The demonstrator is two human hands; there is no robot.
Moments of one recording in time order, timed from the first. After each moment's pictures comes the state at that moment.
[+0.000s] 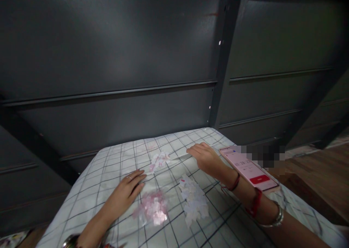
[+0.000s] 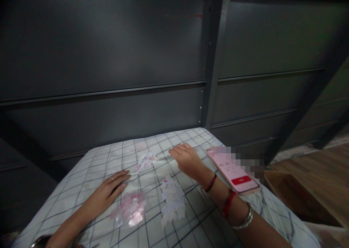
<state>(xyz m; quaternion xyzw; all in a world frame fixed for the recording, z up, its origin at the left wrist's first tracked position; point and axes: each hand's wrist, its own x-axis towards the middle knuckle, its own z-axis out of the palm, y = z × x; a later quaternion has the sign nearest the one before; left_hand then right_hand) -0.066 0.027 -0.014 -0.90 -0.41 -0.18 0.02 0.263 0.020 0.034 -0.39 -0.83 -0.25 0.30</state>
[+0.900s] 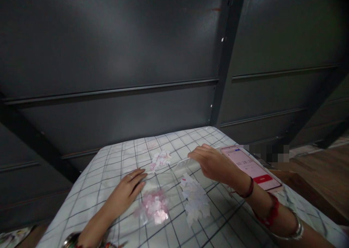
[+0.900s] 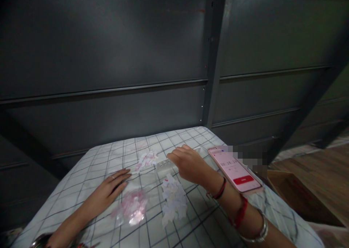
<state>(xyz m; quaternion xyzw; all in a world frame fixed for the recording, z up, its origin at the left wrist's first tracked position) -0.065 0.027 -0.012 -0.90 -0.40 -0.18 0.02 0.262 -0.003 0.057 -0.41 -0.88 -0.15 0.20</state>
